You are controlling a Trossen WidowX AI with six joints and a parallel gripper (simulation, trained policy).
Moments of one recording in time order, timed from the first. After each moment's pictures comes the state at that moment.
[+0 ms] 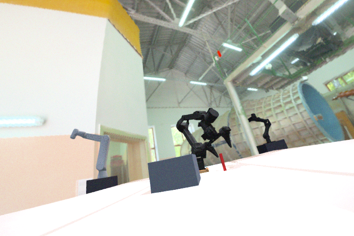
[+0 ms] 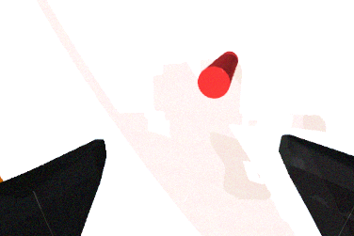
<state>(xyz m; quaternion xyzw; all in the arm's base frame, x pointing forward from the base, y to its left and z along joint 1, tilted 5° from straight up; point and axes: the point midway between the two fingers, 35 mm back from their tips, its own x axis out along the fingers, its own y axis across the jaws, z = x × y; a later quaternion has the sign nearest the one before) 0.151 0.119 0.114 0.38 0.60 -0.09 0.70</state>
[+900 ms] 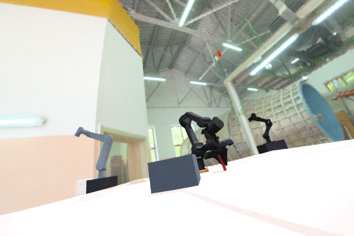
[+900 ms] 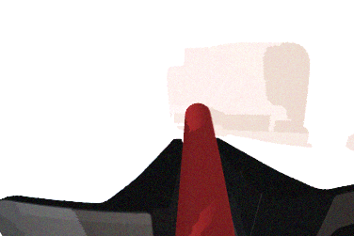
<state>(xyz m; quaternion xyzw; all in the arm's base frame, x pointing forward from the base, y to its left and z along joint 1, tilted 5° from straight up) 0.173 0.109 0.053 0.44 0.58 -0.22 0.65</state>
